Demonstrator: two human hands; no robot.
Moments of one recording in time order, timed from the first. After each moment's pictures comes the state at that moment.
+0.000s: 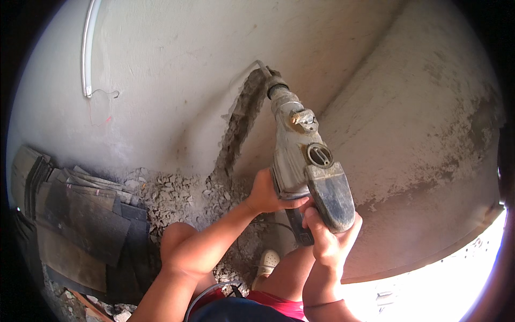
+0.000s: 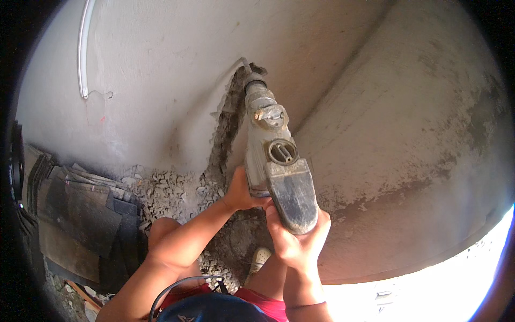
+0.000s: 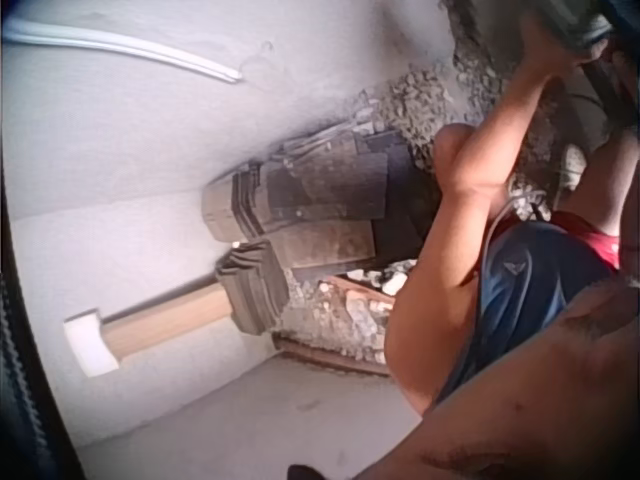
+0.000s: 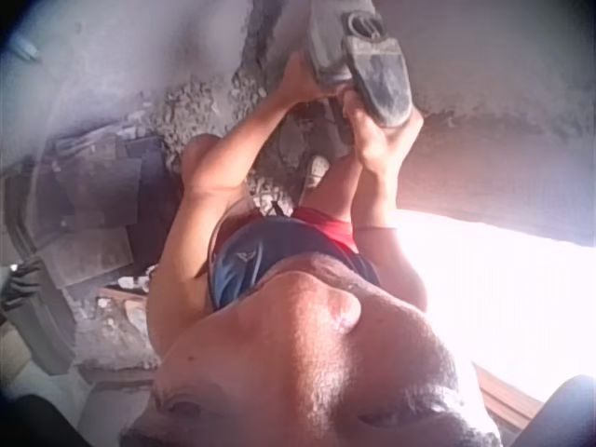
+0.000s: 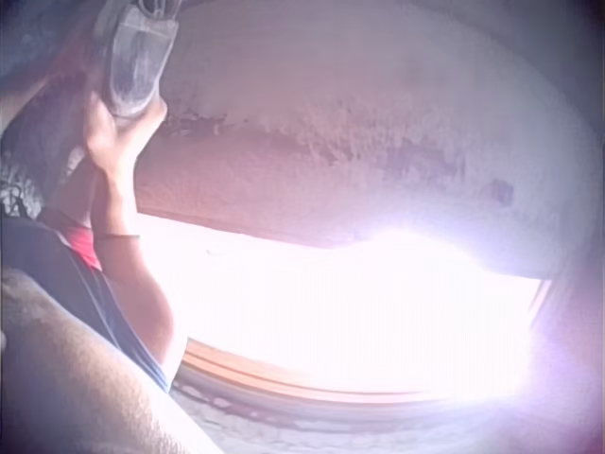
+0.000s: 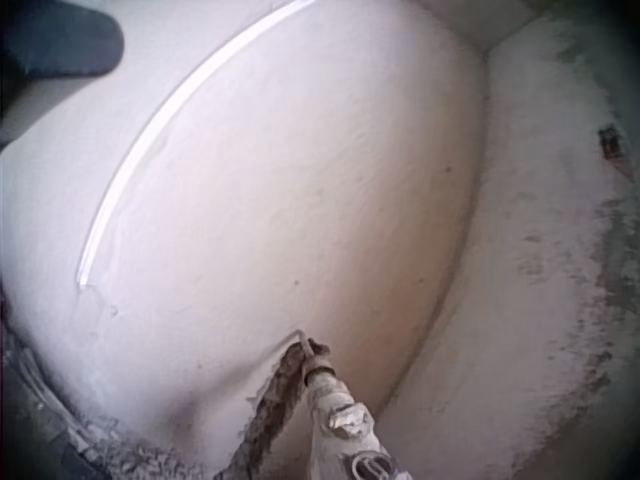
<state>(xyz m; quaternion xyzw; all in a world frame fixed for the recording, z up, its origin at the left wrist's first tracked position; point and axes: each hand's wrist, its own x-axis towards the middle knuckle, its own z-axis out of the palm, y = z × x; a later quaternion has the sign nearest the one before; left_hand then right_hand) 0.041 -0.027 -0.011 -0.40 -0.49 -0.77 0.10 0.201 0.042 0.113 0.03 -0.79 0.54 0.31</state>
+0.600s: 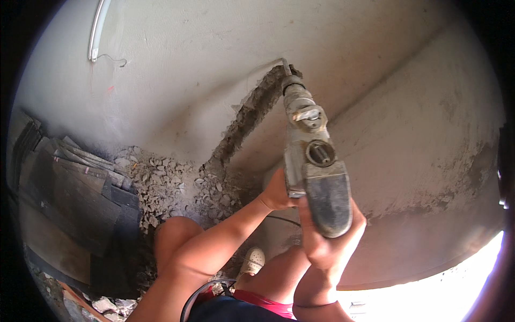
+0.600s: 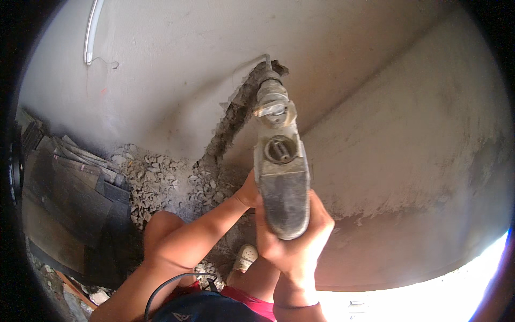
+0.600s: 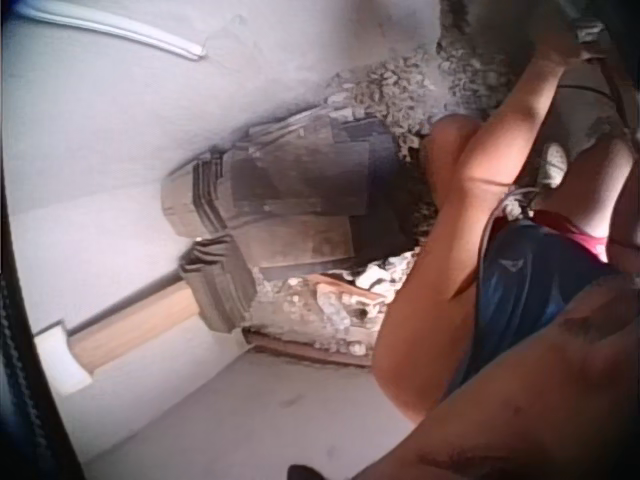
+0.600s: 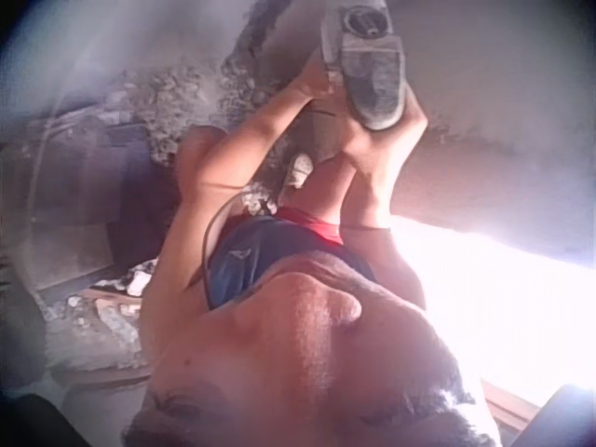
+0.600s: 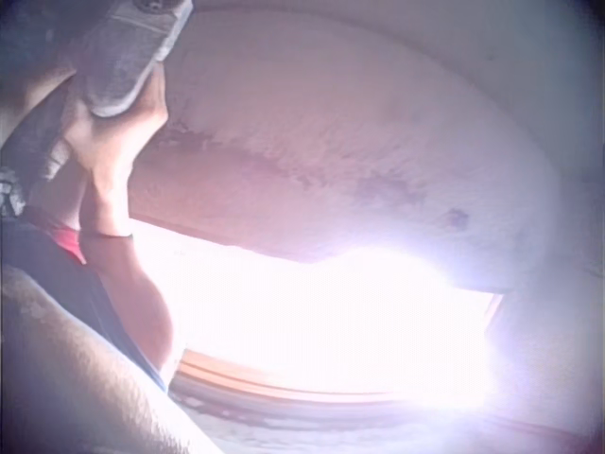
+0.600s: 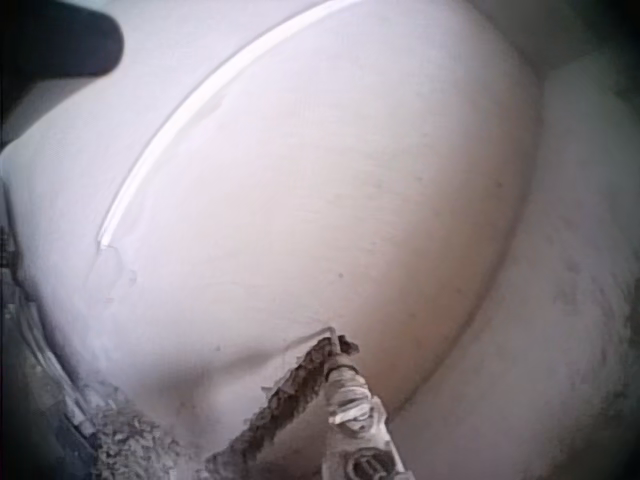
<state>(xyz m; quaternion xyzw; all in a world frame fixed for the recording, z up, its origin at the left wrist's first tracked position) 0.013 0.017 -0.041 -0.38 -0.29 -0.88 -0.06 0.173 -0.004 0.128 0.04 -0.88 0.32 0.35</state>
